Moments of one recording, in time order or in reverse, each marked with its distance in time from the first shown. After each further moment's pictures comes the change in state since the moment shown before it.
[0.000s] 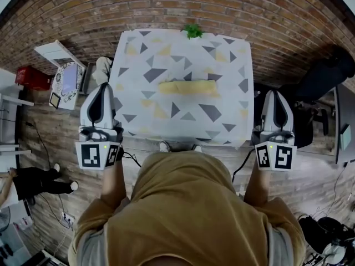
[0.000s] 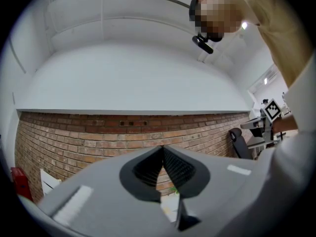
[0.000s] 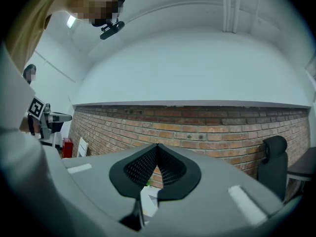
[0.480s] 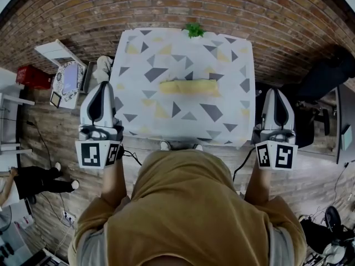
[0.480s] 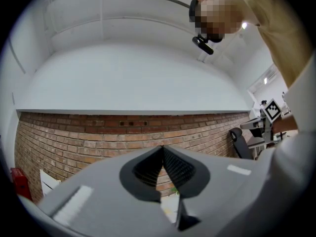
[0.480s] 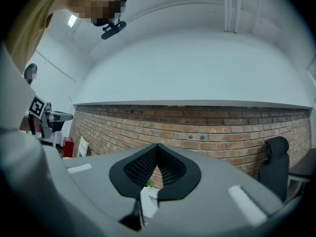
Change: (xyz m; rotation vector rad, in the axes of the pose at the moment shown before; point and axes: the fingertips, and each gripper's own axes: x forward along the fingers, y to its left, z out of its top) left arm 0.006 0.002 -0.001 0.004 -0.001 0.000; right arm 0.008 0.003 -0.001 -0.008 -0.001 0.010
